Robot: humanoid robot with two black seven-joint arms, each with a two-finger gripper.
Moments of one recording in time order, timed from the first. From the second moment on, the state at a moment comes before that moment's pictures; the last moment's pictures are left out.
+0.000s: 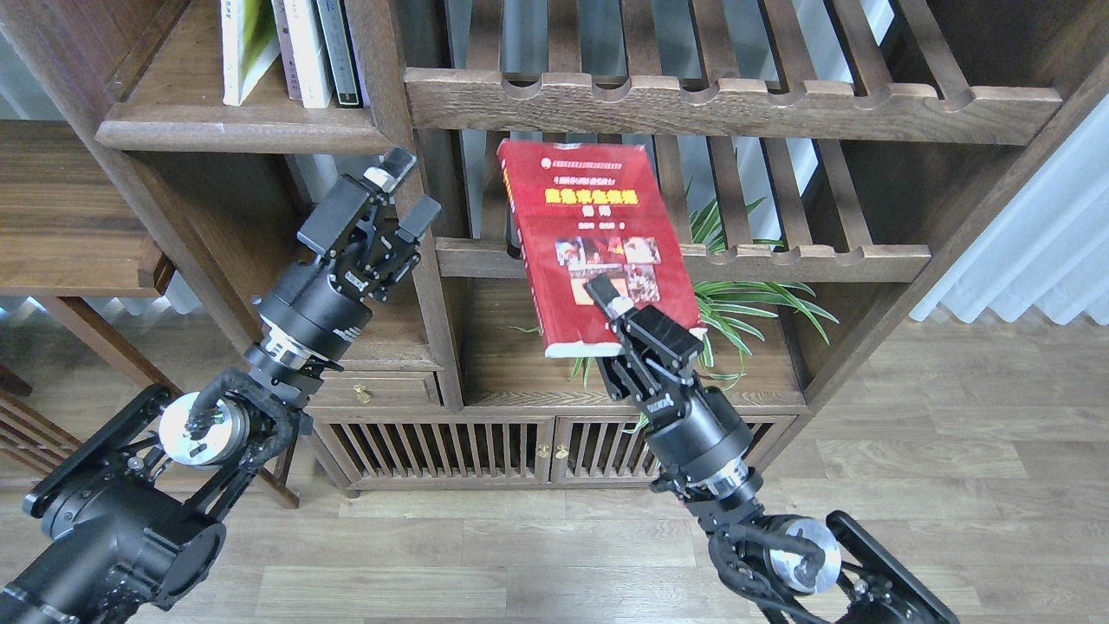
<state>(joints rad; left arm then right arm) -0.36 0.19 -0.91 -1.31 -0.44 -0.49 0.20 -0.04 -0.05 0.99 1.45 0.37 0.58 -0.22</state>
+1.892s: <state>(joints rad) -0.36 0.22 -0.74 -1.31 -0.51 -0.49 0.25 -0.03 -0.03 0.96 1.35 0.33 0.58 -0.31</state>
